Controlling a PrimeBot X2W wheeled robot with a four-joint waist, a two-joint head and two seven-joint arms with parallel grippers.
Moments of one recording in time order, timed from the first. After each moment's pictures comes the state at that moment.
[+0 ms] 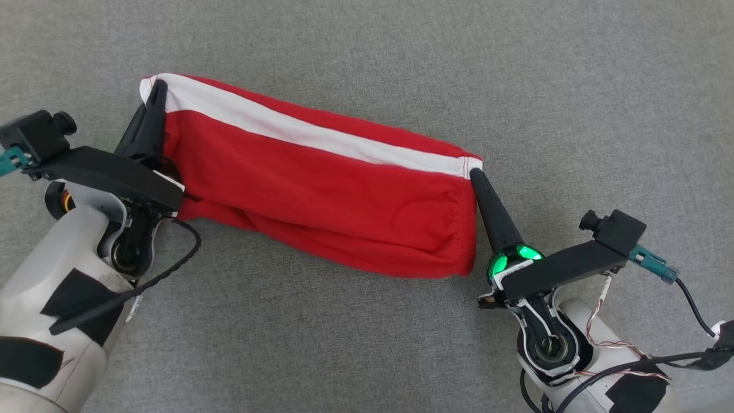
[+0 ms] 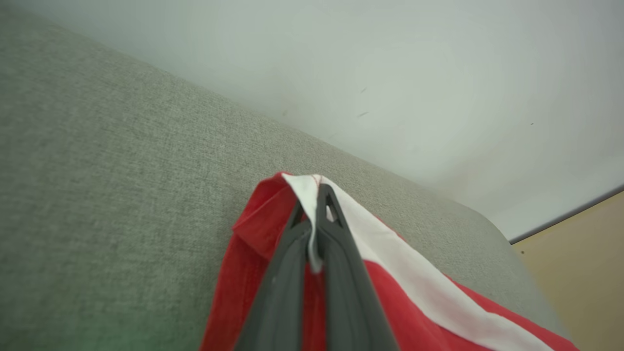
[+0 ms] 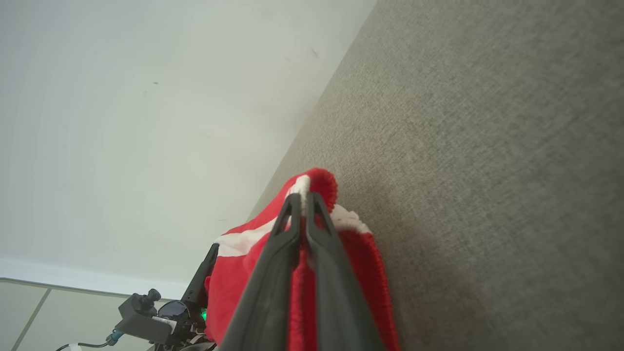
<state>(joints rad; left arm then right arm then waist) -1.05 0.34 -0.75 0.71 -1.25 -0.13 -0.26 -0.52 -0.29 0.71 0.16 1.42 0.13 -0.26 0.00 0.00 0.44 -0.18</state>
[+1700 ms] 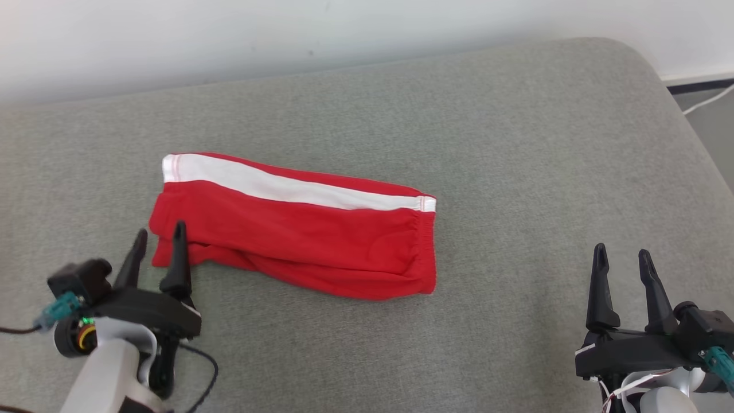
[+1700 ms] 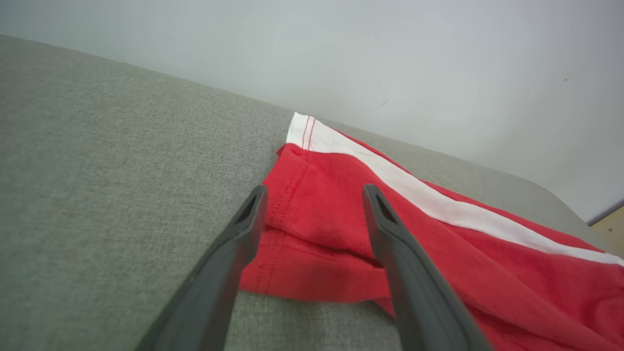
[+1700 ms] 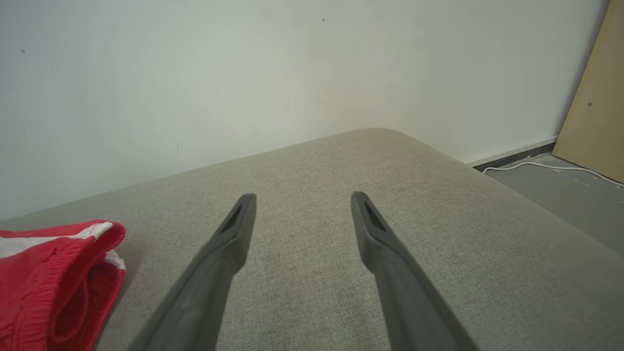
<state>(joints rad) -0.62 0.13 -0.06 0.69 -0.45 -0.10 -0.26 -0.19 -0.05 -0.03 0.17 0.15 0.13 -0.26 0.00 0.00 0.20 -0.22</state>
